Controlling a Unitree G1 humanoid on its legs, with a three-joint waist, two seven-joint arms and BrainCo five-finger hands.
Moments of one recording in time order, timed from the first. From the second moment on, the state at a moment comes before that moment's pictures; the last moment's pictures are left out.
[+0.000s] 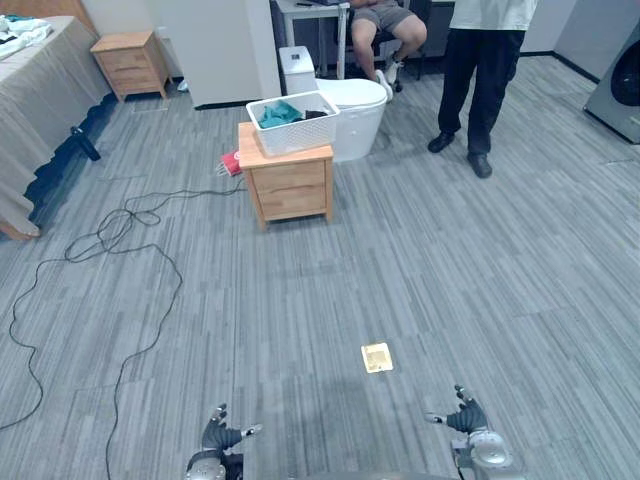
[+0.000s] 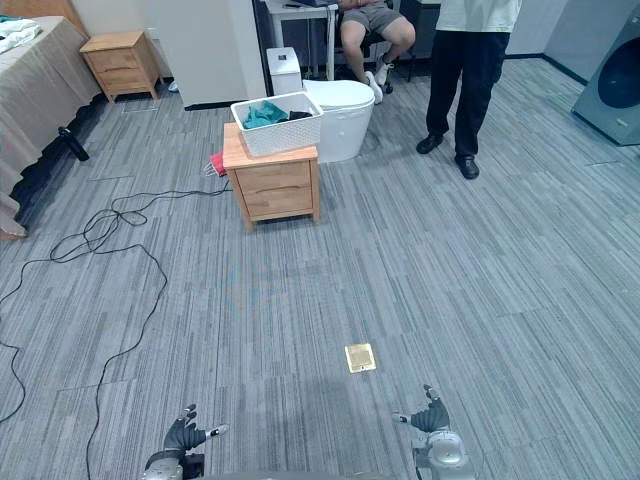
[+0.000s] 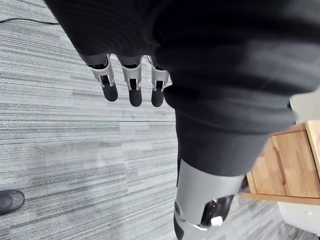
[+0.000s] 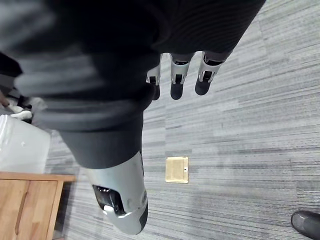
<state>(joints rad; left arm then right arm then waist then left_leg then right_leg) 0.11 0.14 0.05 0.98 -0.05 -0.18 0.14 0.06 -0.17 -0.06 0.89 -0.12 -0.11 -0.13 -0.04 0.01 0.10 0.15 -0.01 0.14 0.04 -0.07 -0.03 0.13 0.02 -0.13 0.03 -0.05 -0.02</state>
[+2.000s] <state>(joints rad) 0.06 0.12 0.12 0.84 -0.15 -0.18 0.17 -0.02 -0.13 -0.02 0.80 0.03 -0.11 -0.15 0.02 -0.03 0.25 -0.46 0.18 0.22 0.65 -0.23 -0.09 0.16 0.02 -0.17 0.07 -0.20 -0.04</state>
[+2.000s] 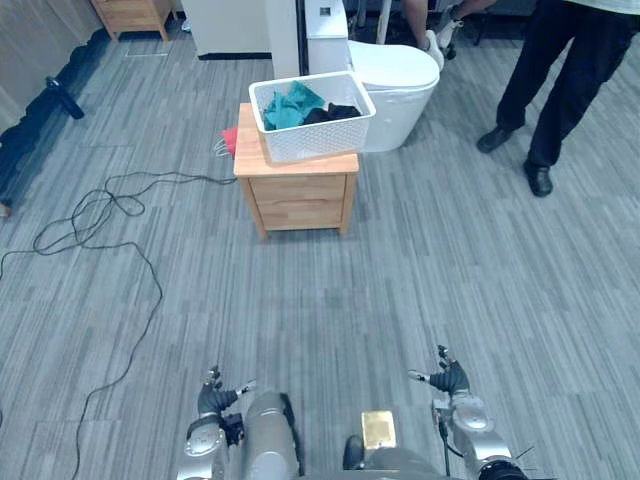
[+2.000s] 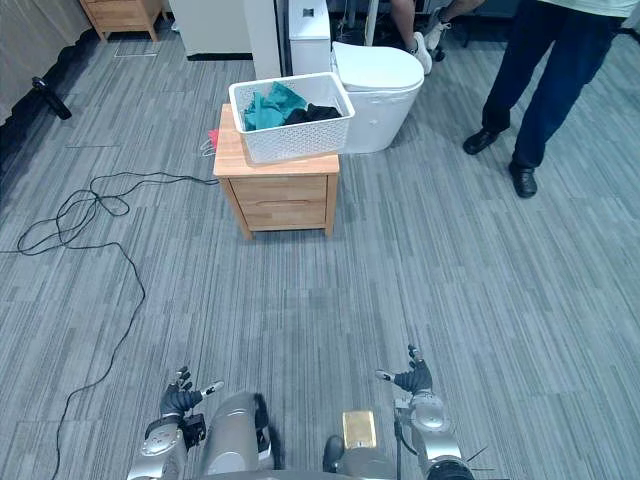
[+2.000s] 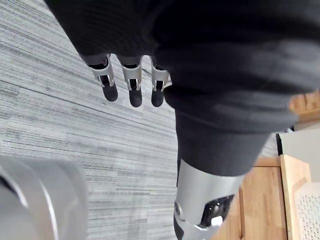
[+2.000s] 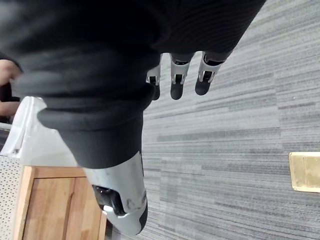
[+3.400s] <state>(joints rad) 0.13 0.13 0.18 0.90 -0.15 -0.18 0.17 0.07 -0.13 -0.11 0.68 -0.01 -0.11 -0.18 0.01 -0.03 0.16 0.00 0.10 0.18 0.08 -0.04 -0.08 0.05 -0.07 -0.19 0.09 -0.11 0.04</state>
